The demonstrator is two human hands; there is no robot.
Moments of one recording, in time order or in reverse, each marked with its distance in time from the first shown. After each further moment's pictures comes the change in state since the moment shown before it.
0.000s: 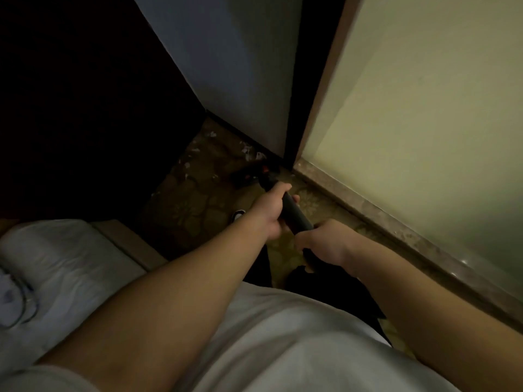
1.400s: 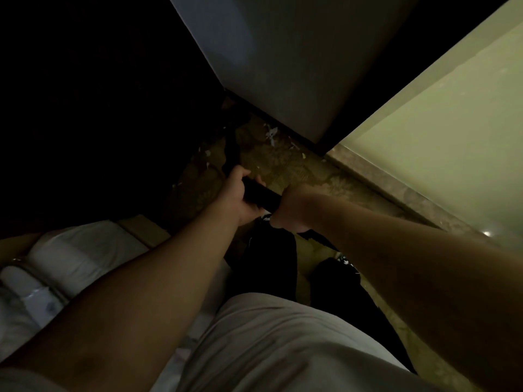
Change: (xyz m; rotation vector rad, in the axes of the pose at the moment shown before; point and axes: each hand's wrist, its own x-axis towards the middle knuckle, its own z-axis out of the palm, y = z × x) left_hand 0.062 0.123 -0.142 -0.332 0.154 -0.082; right_hand 0.104 -0.180 0.081 -0.944 -0.136 -0.210
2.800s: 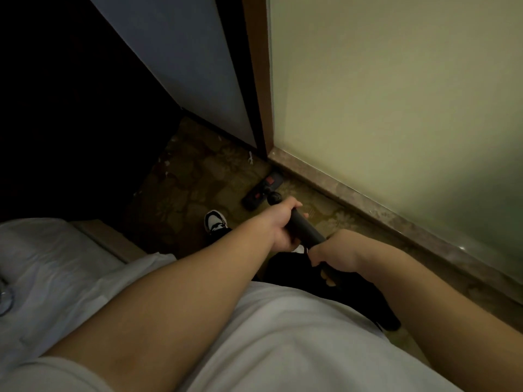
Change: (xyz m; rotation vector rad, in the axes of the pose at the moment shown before) left_hand -0.077 -0.310 0.117 0.512 -0.140 -0.204; right_hand -0.188 0.264 0.195 0.892 0.080 0.285
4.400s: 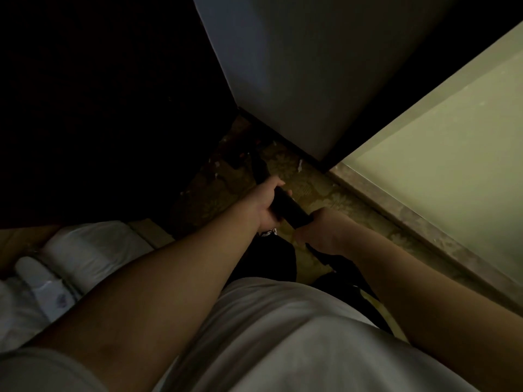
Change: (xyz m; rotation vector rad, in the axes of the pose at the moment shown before) left_hand -0.050 0.201 -0.251 -0.162 0.038 0.161; right_hand 0.047 -0.300 0.126 -0.314 0.044 -0.200
